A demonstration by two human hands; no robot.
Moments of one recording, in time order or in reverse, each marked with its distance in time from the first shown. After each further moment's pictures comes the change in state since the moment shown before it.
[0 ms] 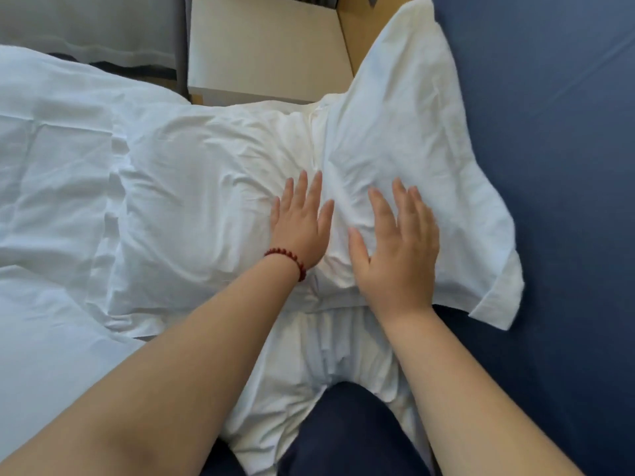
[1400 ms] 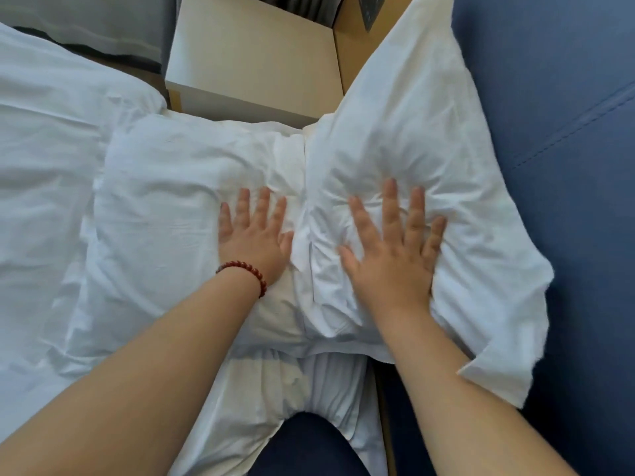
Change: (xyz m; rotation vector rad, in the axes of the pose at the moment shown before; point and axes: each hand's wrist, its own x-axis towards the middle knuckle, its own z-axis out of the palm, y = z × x) left_hand 0.032 -0.034 0.024 0.484 -0.038 -0.141; right_hand 0.038 0.048 0.031 -0.499 -0.264 -0.121
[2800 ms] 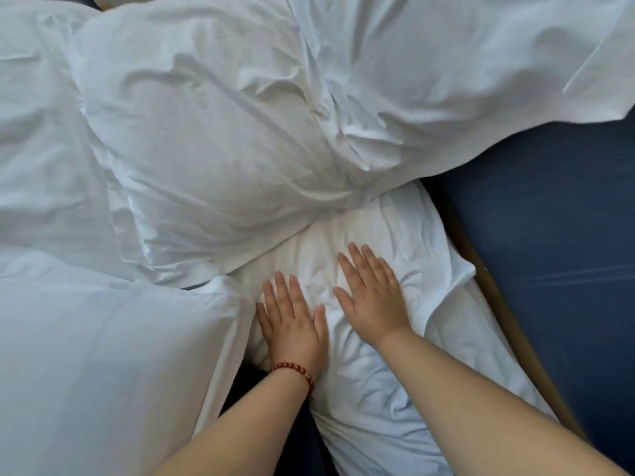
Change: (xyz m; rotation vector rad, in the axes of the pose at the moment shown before) left_hand -0.277 -0.102 0.183 -0.044 -0.141 0.080; right_hand -0.286 -0.156 0.116 0.522 -0.366 0.130
